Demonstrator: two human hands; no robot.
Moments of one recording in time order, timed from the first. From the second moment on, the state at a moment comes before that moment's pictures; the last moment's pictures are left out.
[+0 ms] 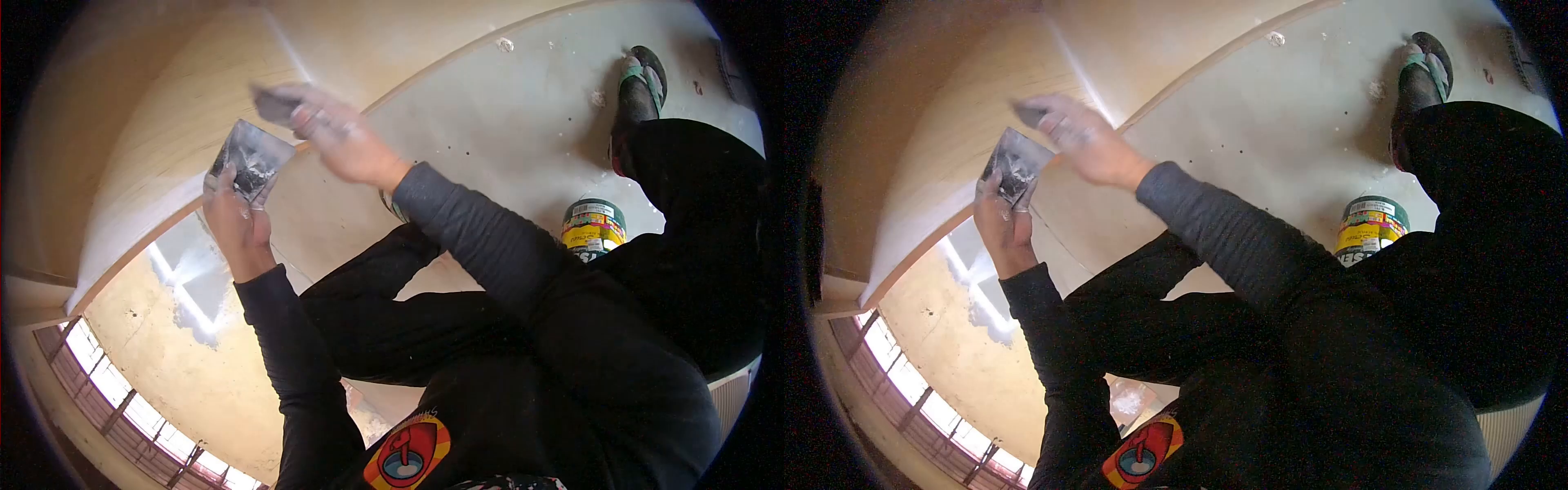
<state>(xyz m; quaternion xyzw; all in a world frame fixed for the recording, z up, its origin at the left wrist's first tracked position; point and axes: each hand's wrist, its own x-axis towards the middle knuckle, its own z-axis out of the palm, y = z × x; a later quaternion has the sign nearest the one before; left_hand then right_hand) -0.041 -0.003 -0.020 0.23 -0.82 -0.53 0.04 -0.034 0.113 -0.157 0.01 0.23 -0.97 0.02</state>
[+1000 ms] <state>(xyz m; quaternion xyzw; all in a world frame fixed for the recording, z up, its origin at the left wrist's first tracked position) -0.035 -0.002 0.018 0.06 -0.89 -0.43 0.17 -0.007 -0.041 -0.394 0.25 0.24 -0.93 0.13</state>
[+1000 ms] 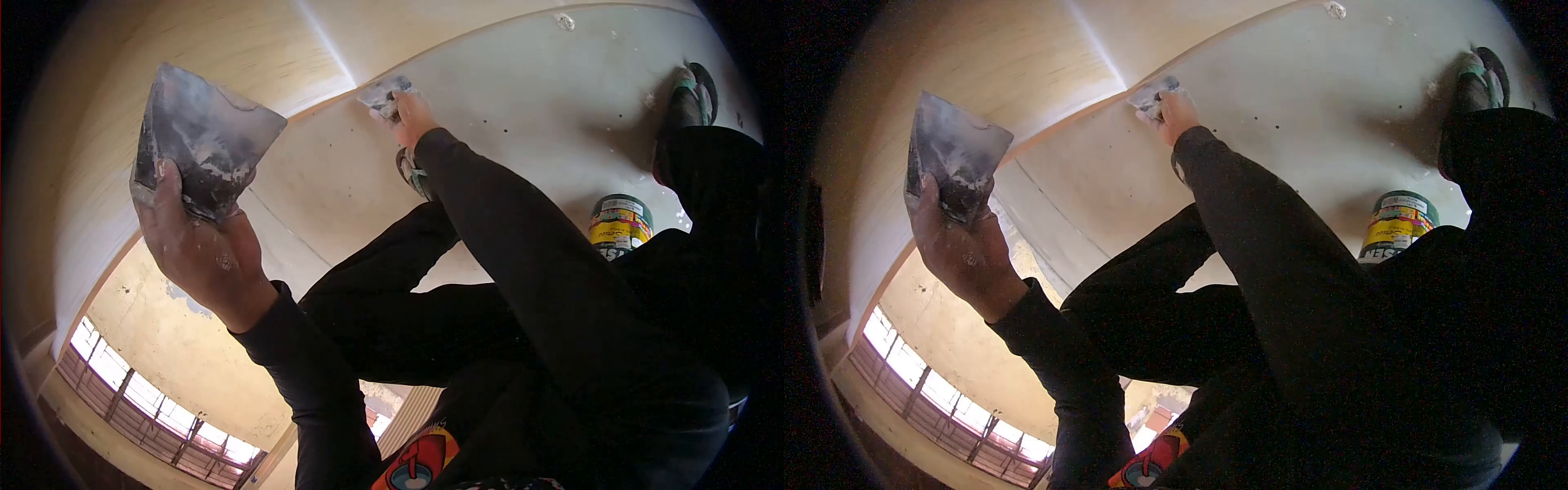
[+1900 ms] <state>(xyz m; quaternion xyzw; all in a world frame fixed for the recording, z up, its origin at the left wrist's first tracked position) -0.042 0.026 -0.003 0.09 -0.80 -0.59 0.08 -0.017 0.160 -0.334 0.42 -0.14 -0.90 -0.03</state>
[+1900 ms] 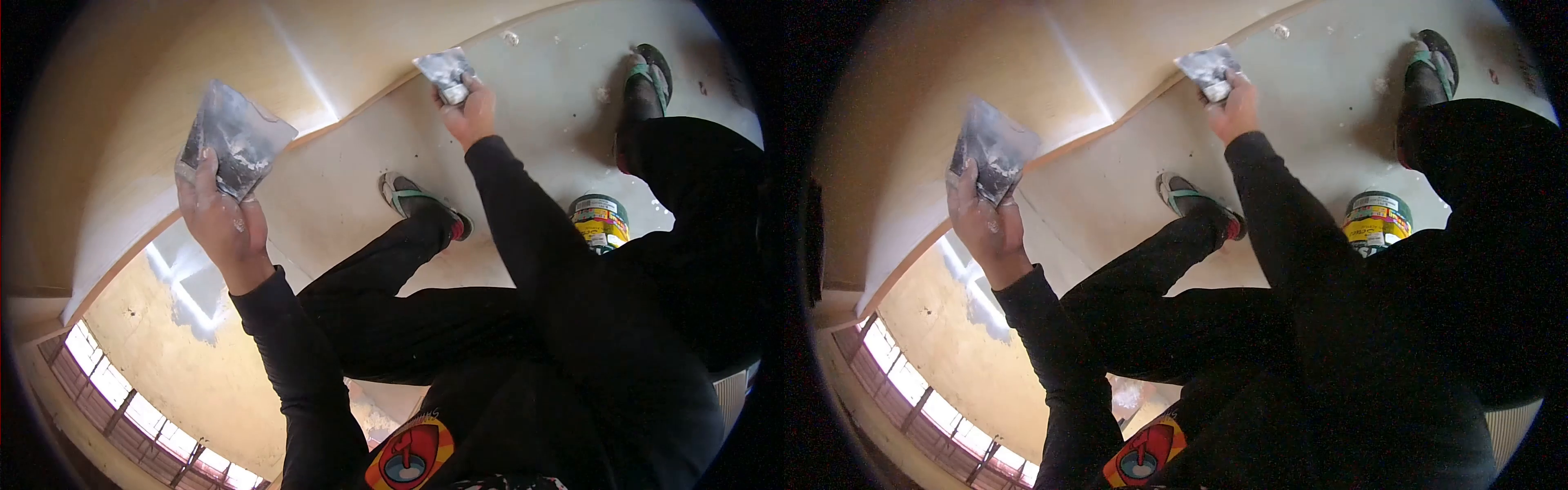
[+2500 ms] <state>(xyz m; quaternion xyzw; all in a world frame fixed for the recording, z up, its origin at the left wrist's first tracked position) -0.055 0.045 -0.040 0.13 -0.81 -0.55 0.15 -0.038 0.140 -0.158 0.00 0.43 -0.90 -0.06</state>
